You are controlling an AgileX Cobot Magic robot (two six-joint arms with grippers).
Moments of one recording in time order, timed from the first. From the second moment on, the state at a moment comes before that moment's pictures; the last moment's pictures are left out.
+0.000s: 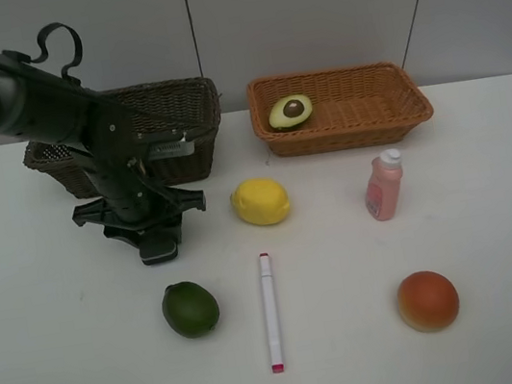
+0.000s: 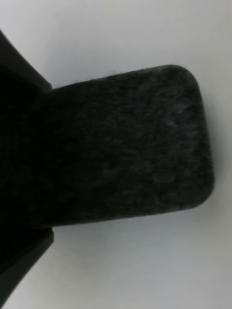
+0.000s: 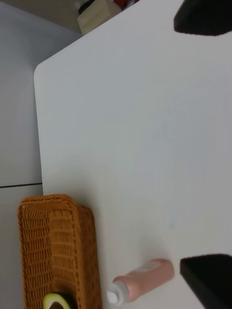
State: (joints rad) left arm -0.50 2.01 -1.15 0.12 0.54 -0.53; right arm 0.00 0.00 -0.51 -0.18 1.06 0.14
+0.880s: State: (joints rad) left arm -0.31 2.06 -1.50 0.14 0.31 -0.30; right arm 0.00 0.00 -0.51 -0.18 1.06 0.14
